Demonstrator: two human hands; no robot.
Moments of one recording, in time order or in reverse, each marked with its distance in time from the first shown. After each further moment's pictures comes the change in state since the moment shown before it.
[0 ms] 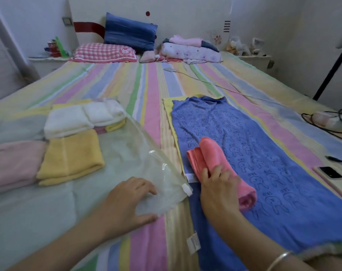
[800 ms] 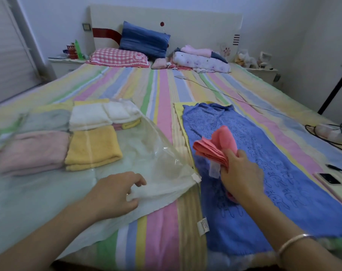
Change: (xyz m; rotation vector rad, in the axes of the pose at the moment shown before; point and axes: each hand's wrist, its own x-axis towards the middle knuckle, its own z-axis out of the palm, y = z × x) left_hand -0.040 -0.010 -0.054 0.041 -0.192 -0.285; right_hand 0.003 0.041 -0.044 0.365 0.117 0.071
